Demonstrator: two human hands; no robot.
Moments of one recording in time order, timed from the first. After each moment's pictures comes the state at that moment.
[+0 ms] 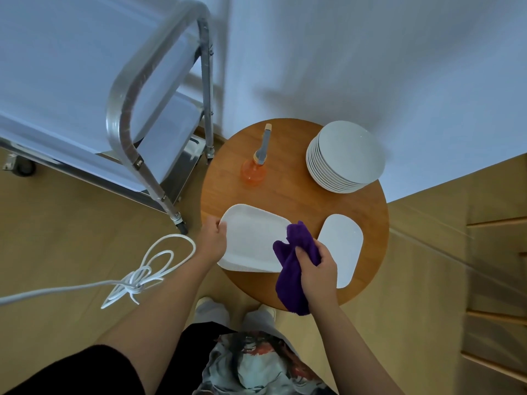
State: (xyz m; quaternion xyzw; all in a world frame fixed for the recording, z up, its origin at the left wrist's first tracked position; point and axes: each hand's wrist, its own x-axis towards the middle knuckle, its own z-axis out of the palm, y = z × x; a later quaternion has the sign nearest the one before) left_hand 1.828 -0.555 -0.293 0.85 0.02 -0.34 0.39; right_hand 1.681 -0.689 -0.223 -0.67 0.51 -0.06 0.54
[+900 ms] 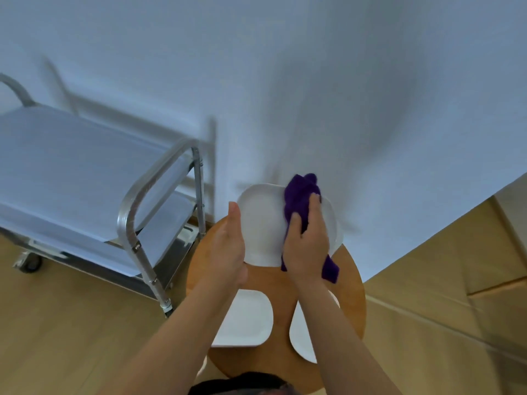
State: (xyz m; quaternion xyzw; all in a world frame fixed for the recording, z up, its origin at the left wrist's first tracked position) left_hand 1.807 -0.630 -0.044 0.64 0.06 -0.23 0.73; right_hand 1.758 -0.727 -0.048 -0.80 0.33 -0.34 0.36
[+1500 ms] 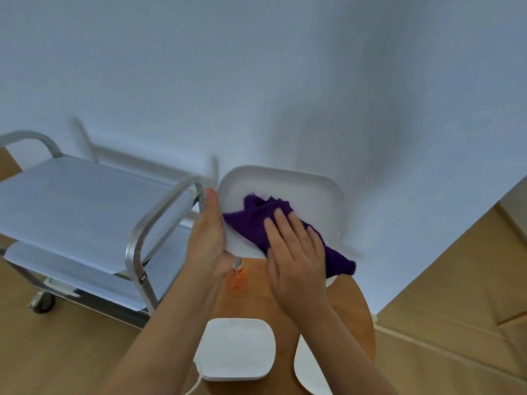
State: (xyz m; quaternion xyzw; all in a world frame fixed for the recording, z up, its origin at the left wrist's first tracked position) left_hand 1.805 -0.625 0.031 0.47 0.04 -0.21 0.85; right_hand 1.719 -0.725 -0.024 -0.89 0.04 -0.46 0.00
